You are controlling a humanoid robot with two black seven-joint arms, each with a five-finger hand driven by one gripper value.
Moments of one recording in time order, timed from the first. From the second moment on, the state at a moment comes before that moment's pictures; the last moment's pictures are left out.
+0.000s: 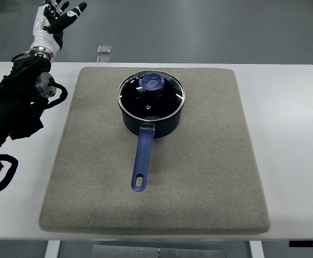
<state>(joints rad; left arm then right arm) -1.12 0.13 -0.42 -0.18 -0.07 -0.06 -0.51 0.04 0.00 -0.06 0.20 -0.02 -0.01 0.07</state>
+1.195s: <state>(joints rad) -1.33 0.22 -0.21 -0.25 0.50 -0.45 -0.51 0.04 0.00 -0.06 0.20 -0.02 -0.01 0.07</state>
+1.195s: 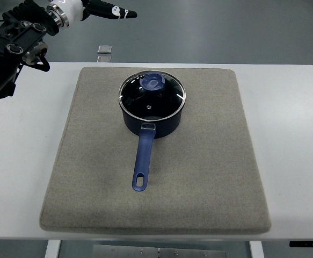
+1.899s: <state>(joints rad) -1.54 0.25 0.26 -0.33 0.65 -0.53 -0.51 0.04 0.00 -0.06 0.20 -0.02 -0.01 0.07</state>
